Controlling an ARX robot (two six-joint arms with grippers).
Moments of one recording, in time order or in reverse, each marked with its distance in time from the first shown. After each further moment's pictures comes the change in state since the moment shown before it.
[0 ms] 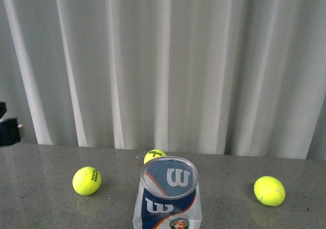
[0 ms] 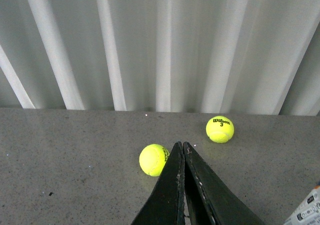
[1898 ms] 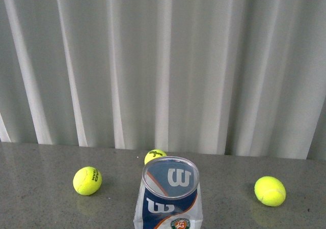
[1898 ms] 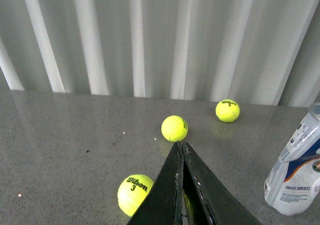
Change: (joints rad) left arm 0.261 -1.106 -0.338 -0.742 0.246 0.007; right arm 0.000 0.000 0.000 0.000 0.000 0.000
